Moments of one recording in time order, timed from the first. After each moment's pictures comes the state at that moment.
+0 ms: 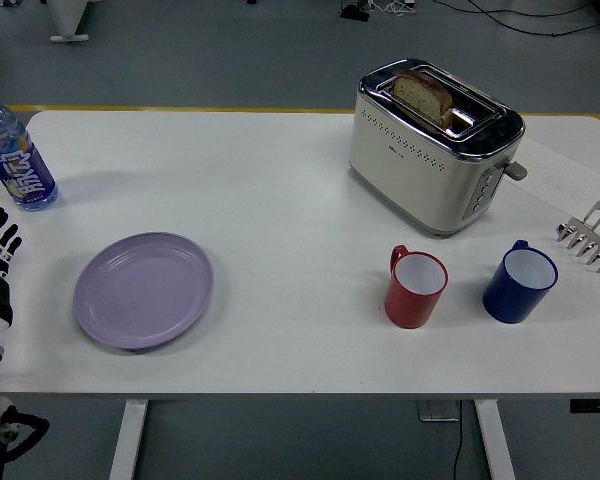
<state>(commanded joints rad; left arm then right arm) -0.06 0.04 -1.72 -1.10 1.06 0.03 -0.38 0.12 -0.02 1.49 0.22 -1.20 -0.19 -0.38</state>
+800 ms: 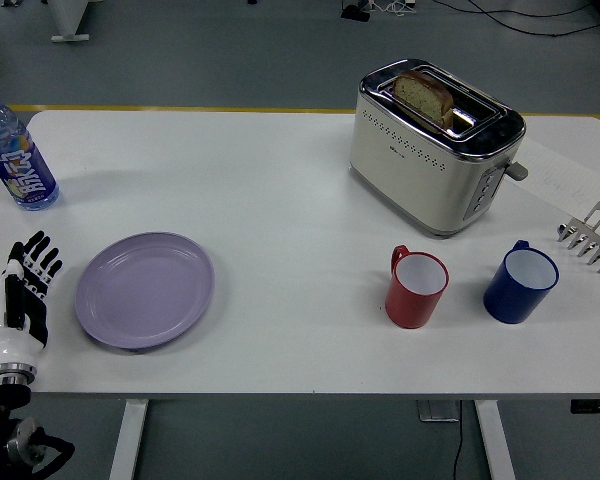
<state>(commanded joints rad) -0.02 0.02 -1.62 -1.09 1.05 0.03 -0.40 0.11 -0.02 1.48 0.23 -1.21 -0.20 -0.39</state>
